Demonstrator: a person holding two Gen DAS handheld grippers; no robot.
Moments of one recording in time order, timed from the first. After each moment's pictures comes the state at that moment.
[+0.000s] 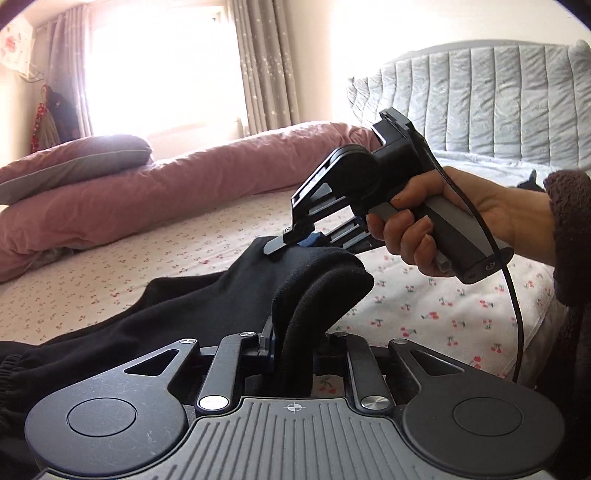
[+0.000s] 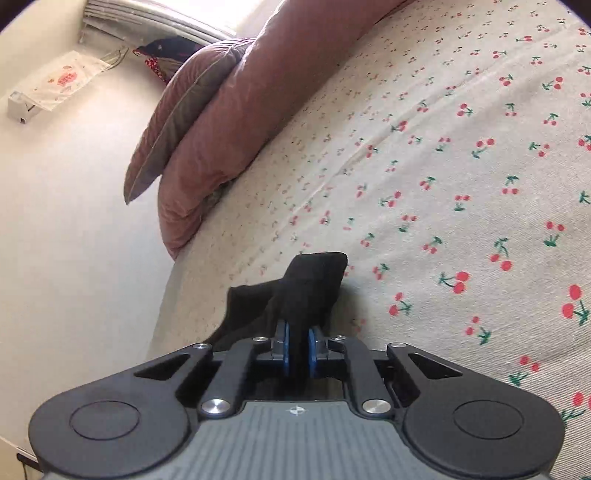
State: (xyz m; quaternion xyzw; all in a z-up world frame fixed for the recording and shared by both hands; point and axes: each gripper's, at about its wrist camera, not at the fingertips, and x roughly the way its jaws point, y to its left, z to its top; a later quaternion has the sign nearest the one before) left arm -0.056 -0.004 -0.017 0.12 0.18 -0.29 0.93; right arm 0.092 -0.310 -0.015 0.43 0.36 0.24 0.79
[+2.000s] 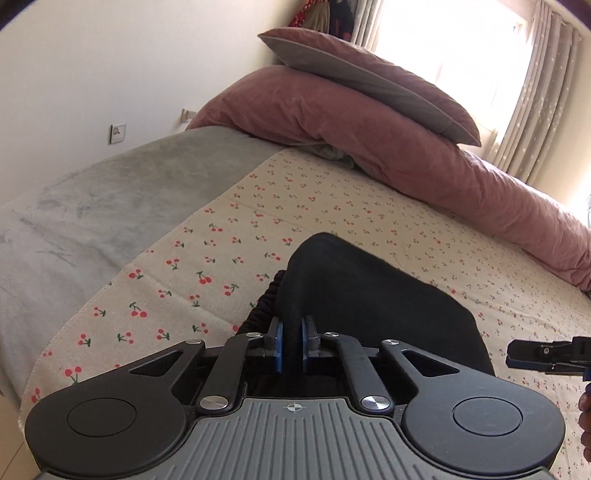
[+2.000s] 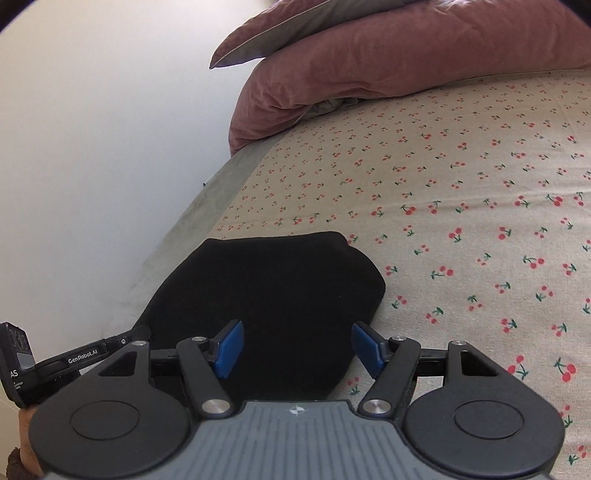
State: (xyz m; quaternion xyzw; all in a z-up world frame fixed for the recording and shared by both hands) left arm 0.064 0.316 0.019 -0.13 0.31 0.02 0.94; right arm 0.121 -0.079 0.028 0.21 0.39 0.32 0.83
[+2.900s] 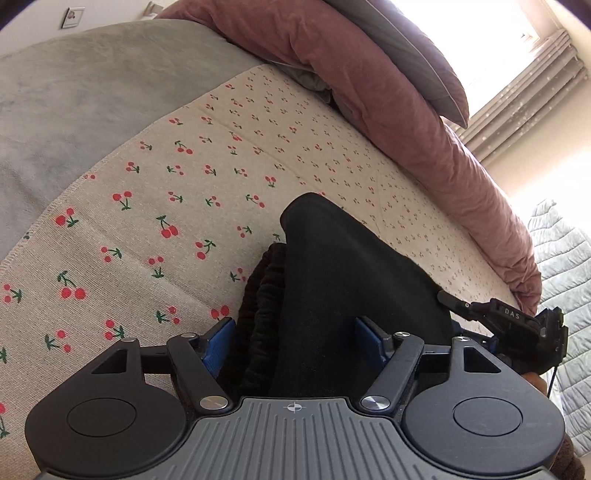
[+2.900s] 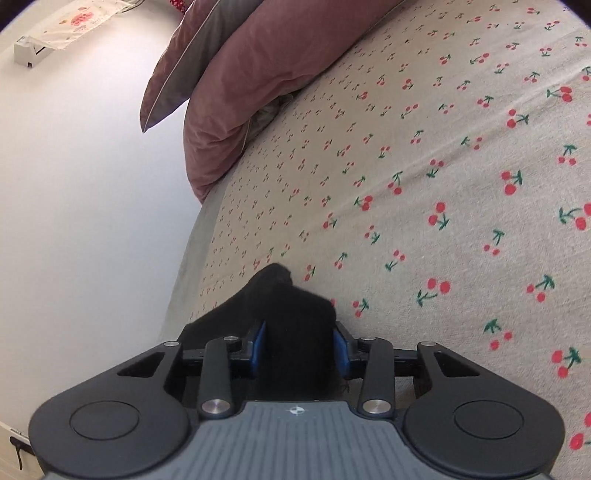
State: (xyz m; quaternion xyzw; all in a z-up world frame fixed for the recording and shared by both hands) left arm 0.138 0.382 -0.039 -0.27 0.42 -0.13 0.86; right arm 0.203 -0.078 -0.033 0.40 0.40 0.27 0.78
